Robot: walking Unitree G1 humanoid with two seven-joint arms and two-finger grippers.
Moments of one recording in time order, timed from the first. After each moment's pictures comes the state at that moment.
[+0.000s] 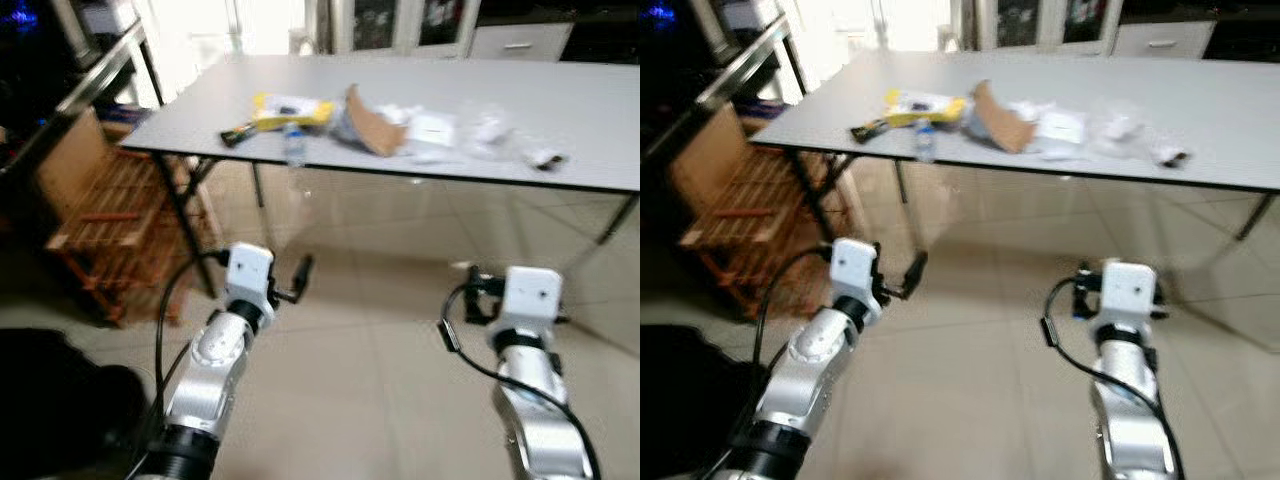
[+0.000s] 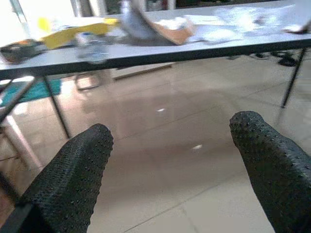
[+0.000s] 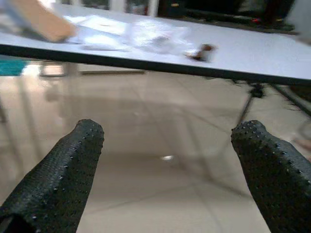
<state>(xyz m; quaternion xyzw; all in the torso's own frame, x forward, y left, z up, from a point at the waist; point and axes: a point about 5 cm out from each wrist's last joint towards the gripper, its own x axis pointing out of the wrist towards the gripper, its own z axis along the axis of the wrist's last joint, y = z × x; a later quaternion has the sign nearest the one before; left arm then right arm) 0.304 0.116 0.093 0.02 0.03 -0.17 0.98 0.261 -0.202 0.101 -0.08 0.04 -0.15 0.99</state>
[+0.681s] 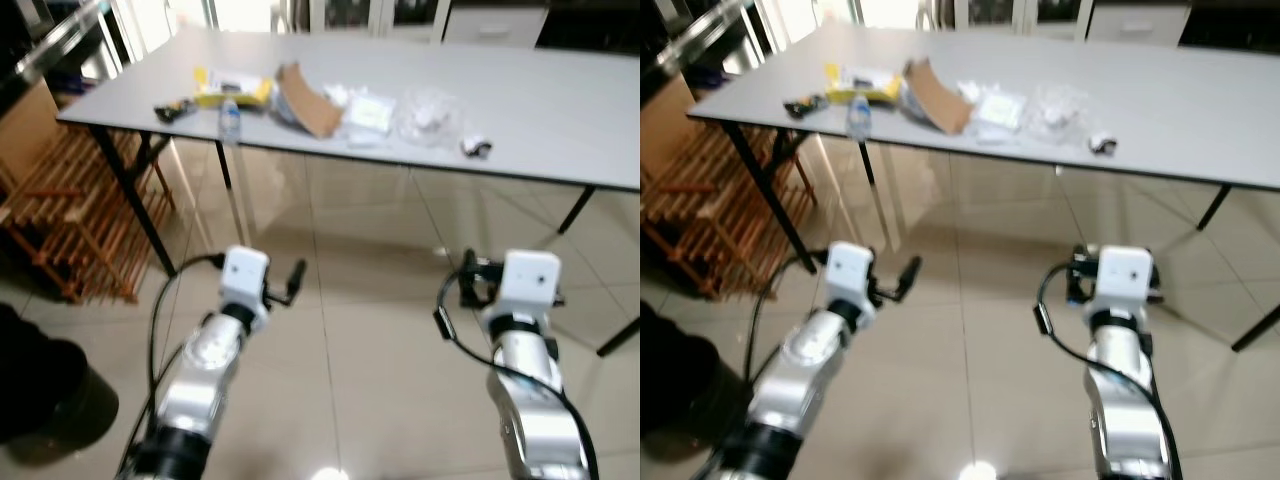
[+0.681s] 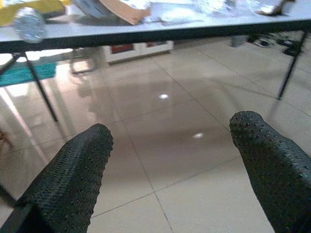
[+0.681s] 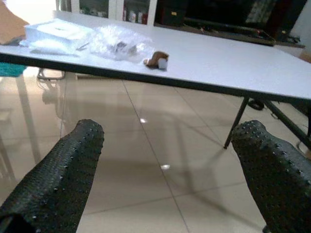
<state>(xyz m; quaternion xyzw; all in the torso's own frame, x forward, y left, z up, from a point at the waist) 0.303 0.128 0.088 0.03 0.04 -0.16 0.99 0.269 -0.190 0.119 -0.08 0.00 -0.13 0.99</state>
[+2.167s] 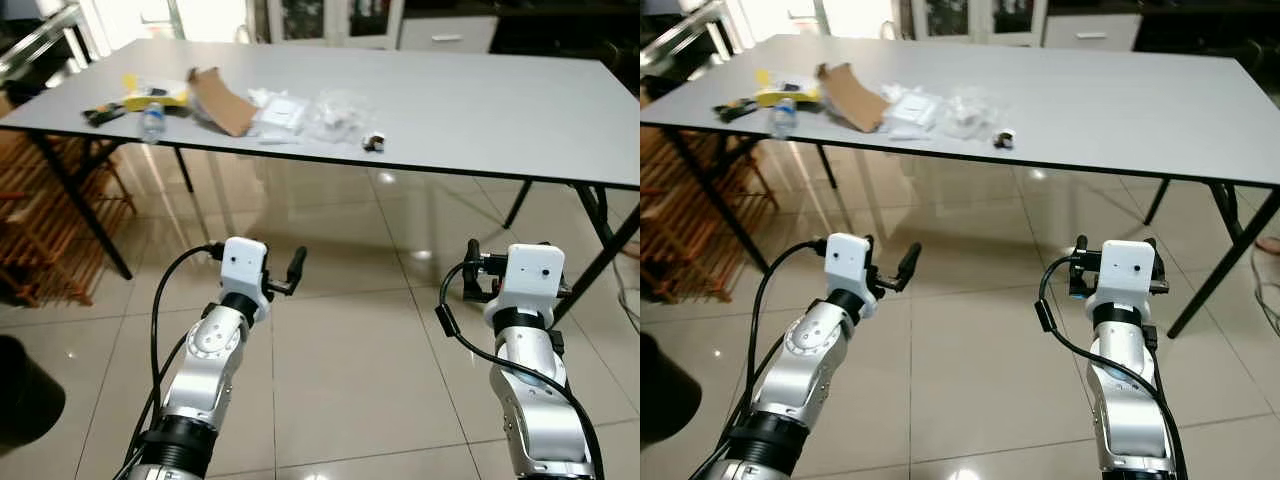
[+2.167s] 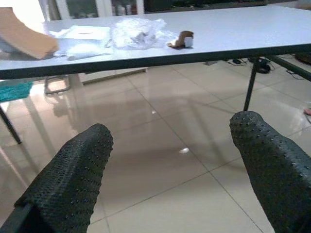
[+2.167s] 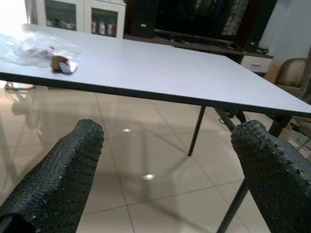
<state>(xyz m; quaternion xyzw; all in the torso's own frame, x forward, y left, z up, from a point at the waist) 0.311 0.122 0.097 0.02 0.02 -0.16 0.99 0.271 -0.193 0.126 -0.09 -0.01 -0.13 0.99</state>
